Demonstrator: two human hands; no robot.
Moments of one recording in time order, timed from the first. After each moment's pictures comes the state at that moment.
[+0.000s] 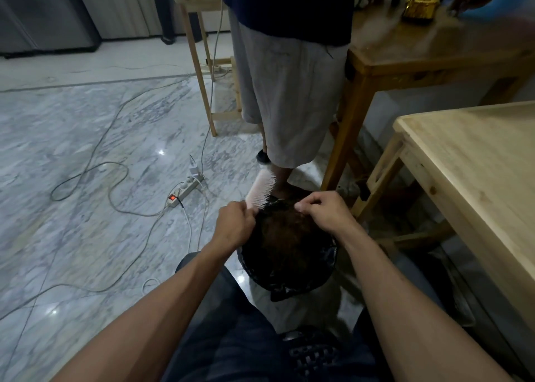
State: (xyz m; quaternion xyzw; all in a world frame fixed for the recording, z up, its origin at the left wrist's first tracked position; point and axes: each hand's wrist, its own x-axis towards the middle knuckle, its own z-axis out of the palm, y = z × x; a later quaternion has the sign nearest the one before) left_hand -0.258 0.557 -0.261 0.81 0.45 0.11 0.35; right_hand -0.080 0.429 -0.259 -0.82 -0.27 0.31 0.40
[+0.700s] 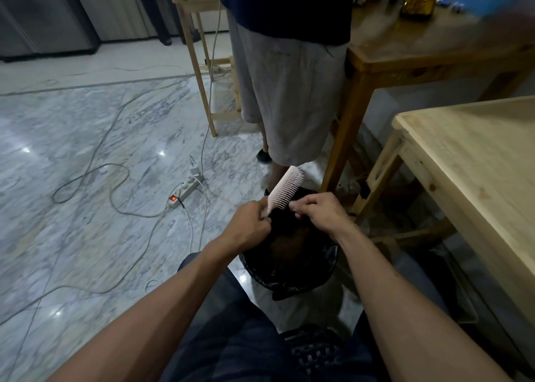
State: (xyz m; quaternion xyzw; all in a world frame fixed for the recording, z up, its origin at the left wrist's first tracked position) left_hand -0.249 0.542 -0.241 0.87 0.32 0.03 0.36; right_hand -0.087 0.432 -0.266 -0.75 -0.24 0.38 0.48
